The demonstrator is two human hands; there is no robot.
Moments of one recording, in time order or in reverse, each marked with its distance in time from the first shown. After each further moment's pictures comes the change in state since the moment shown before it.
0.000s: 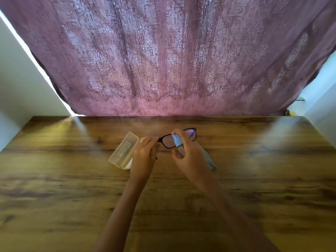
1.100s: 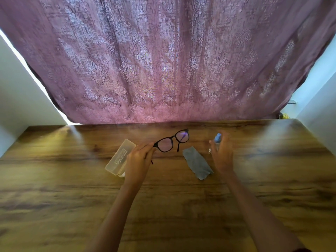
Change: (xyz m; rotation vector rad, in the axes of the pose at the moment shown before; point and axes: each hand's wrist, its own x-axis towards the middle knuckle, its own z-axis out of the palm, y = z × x) left_hand 0.006 -0.010 0.000 0.016 -0.004 -0.022; right_hand 0.006 0.148 -0.022 -0.148 0.323 0.337
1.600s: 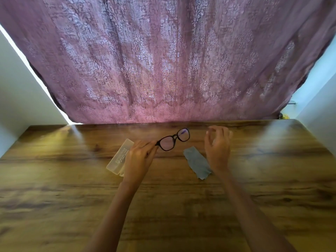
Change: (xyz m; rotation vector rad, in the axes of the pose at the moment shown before) left_hand 0.005 -0.004 -0.008 0.068 0.000 0.168; right_hand 0.002 -0.055 -0.005 -0.031 0.192 -0.153
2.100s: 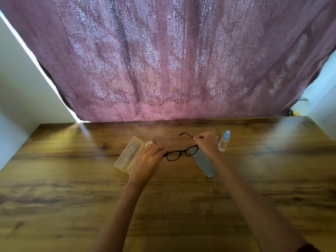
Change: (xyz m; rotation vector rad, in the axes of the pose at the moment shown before) left_hand -0.016 -0.015 0.007 0.156 -0.162 0.196; right_hand 0.010 -0.023 0.039 0.098 -0.637 0.500
